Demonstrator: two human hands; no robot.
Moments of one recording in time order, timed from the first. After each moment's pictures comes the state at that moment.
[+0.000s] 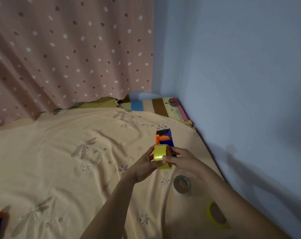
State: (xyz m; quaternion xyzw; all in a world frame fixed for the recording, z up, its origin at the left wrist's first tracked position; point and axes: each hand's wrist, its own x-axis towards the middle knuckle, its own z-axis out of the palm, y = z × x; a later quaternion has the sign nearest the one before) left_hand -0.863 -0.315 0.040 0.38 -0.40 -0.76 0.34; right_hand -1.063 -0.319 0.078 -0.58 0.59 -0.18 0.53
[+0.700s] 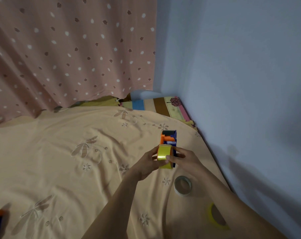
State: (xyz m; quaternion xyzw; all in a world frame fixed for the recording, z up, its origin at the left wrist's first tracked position) left_hand -0.865 -0.319 0.047 0.45 -0.47 -0.69 0.30; right_hand -1.063 -0.317 0.062 -0.54 0.60 -0.26 0.53
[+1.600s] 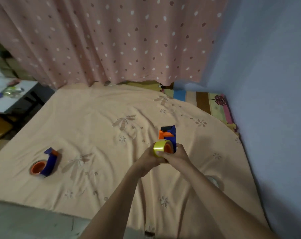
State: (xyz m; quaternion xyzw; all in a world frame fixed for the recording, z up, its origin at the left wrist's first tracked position) left_hand -0.776 -0.238 0.053 0.55 -0.38 -0.61 0.42; right_hand -0.908 -0.292 0.045 -0.52 0.61 -0.19 0.56
